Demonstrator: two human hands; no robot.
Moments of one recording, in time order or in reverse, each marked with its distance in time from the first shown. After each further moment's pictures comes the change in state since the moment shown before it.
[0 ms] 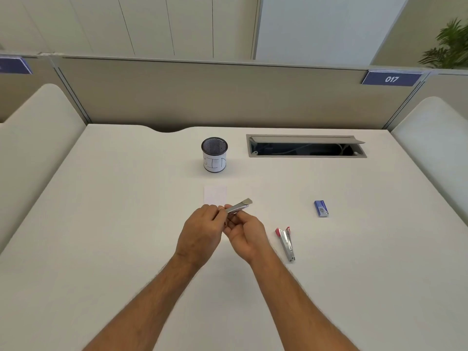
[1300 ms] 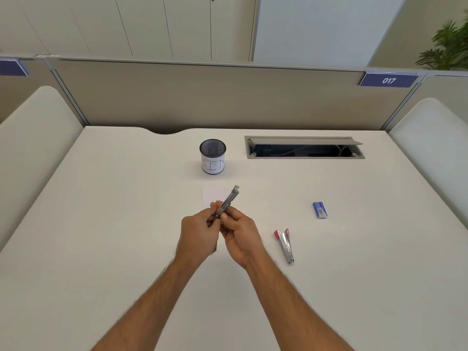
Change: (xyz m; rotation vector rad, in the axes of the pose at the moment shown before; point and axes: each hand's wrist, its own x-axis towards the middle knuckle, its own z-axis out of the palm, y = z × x) left_hand 0.001 0.004 0.001 -0.682 -0.181 -0.768; right_hand -0.004 0.007 0.005 -0.278 -0.139 -0.155
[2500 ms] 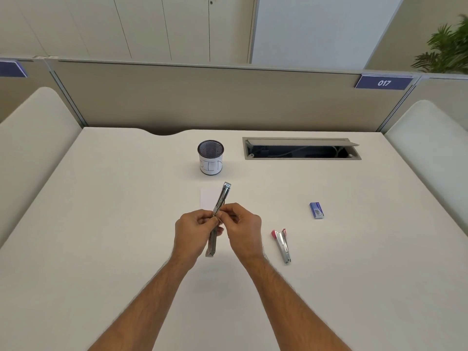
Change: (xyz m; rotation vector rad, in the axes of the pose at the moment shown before) left_hand 0.001 -0.003 -0.006 -0.381 -0.066 -0.226; right_hand -0.014 -0.008 0.001 -0.813 0.188 -0.472
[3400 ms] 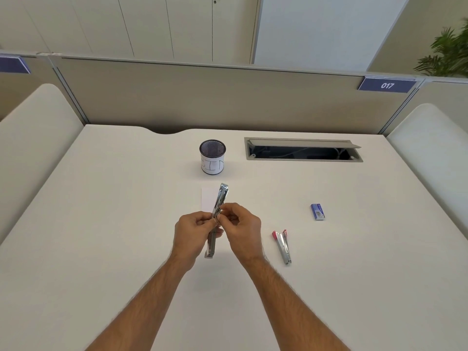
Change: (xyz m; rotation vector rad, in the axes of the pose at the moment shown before) left_hand 0.003 -0.008 -0.003 -0.094 -0.024 -0.029; right_hand 0.000 0.004 0.002 -0.052 -0.019 -0.059
